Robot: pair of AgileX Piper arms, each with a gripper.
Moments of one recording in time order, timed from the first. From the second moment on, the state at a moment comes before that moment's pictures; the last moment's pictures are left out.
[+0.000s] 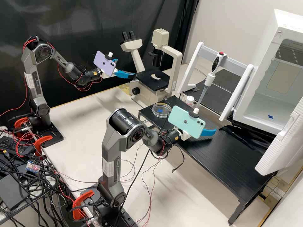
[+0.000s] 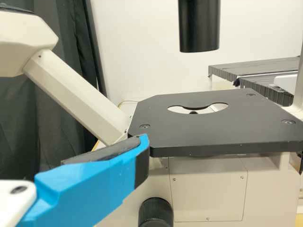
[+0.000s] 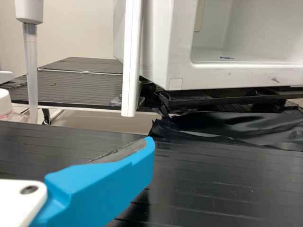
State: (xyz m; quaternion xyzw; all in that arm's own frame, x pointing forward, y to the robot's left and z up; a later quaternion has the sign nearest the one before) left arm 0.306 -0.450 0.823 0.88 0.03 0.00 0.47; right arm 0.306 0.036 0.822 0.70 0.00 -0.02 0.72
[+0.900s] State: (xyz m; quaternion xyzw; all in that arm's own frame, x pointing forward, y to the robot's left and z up) left arm 0.306 -0.450 0.823 0.88 0.03 0.00 0.47; right arm 0.244 0.078 0.810 0.70 0.11 0.08 0.70
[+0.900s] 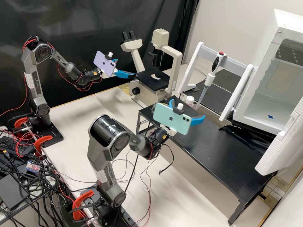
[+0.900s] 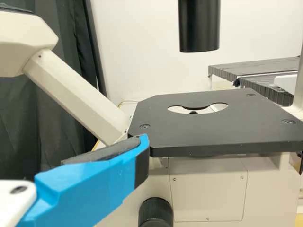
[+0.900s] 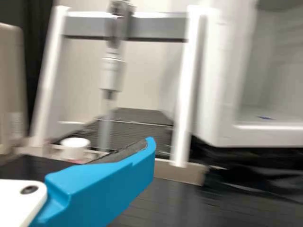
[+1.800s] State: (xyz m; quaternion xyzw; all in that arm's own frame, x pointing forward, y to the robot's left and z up) left arm 0.306 -0.450 0.823 0.88 0.03 0.00 0.47; right arm 0.253 0.086 0.738 0.67 0.23 -0.01 0.71
